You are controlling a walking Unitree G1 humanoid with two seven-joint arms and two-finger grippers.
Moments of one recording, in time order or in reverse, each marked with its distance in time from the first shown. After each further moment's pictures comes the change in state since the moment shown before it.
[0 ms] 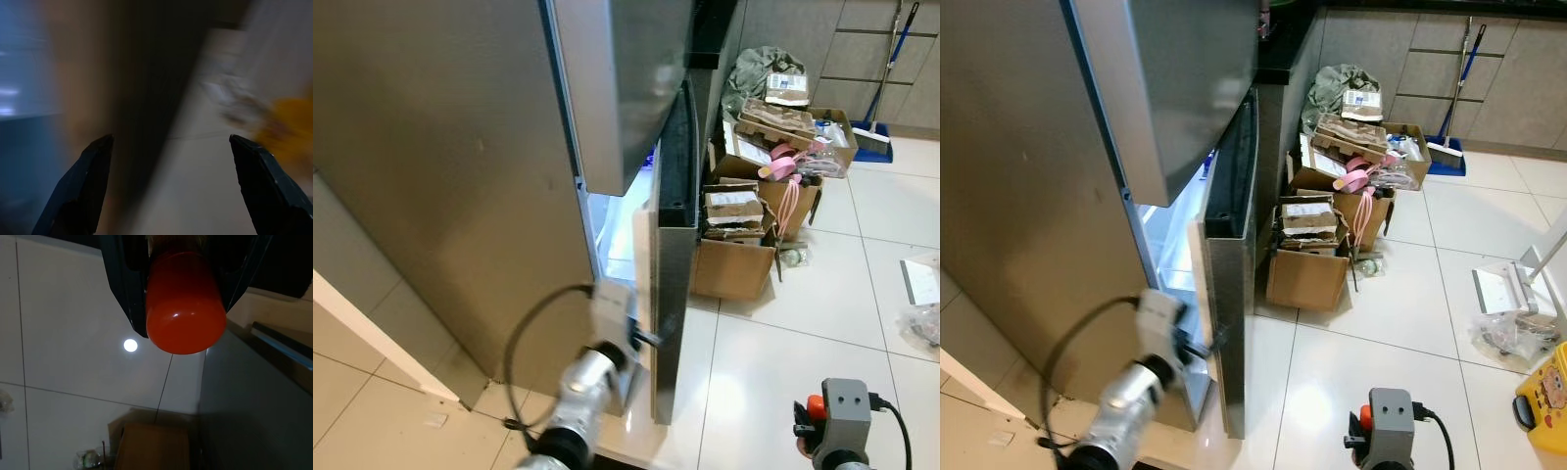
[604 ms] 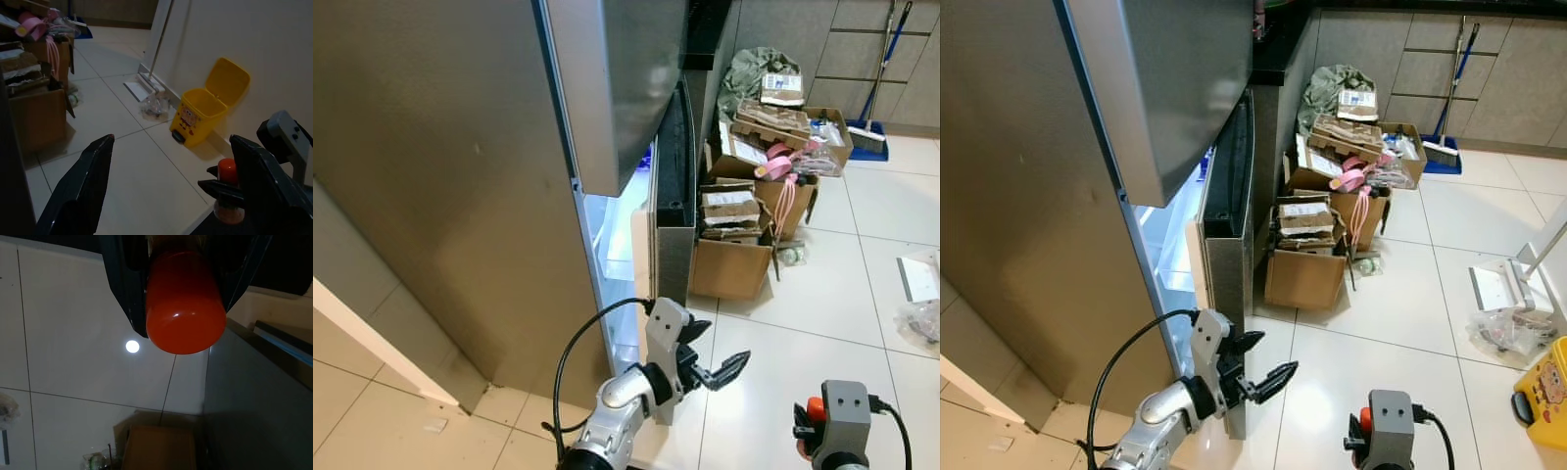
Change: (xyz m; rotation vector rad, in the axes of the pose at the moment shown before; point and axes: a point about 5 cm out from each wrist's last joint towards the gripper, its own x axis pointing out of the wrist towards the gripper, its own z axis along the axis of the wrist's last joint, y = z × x) left arm 0.004 -0.036 0.004 -0.032 -0.017 -0.237; right arm -0.001 -0.001 -0.001 0.002 0.004 -0.012
